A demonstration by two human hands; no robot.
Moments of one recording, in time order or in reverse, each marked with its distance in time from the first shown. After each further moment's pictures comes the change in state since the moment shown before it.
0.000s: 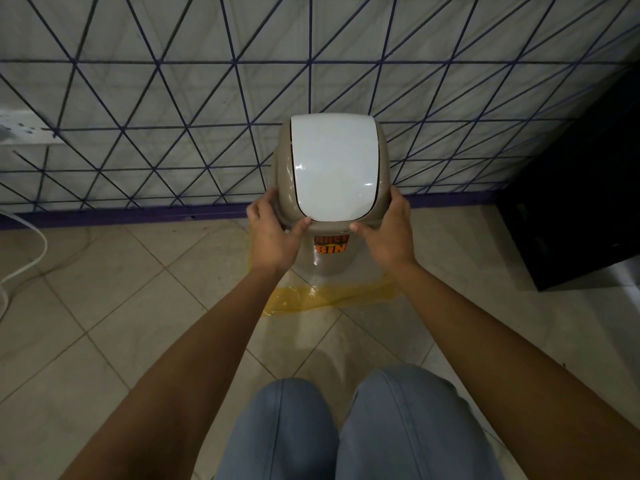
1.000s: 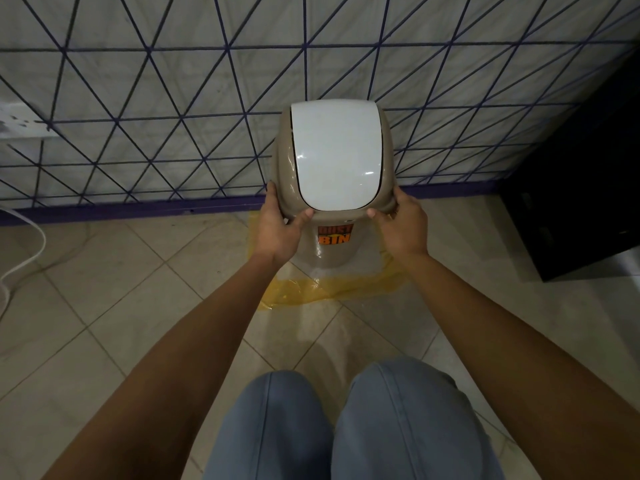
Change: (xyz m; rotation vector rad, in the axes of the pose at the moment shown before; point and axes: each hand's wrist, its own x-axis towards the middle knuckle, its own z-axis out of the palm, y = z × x) left_hand -0.002 0.007 0.004 -0.117 -0.142 -0.094; right_hand 0.002 0.010 -0.015 -0.057 -0.017 0.046
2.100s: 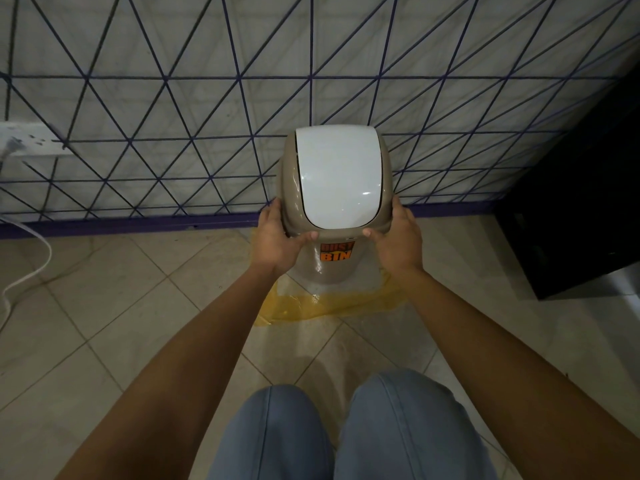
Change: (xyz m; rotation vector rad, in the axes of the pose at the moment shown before) left_hand 0.011 0.004 -0.010 0.248 0.005 0.020; right_hand -0.003 -0.017 0.001 -0.096 0.017 0.005
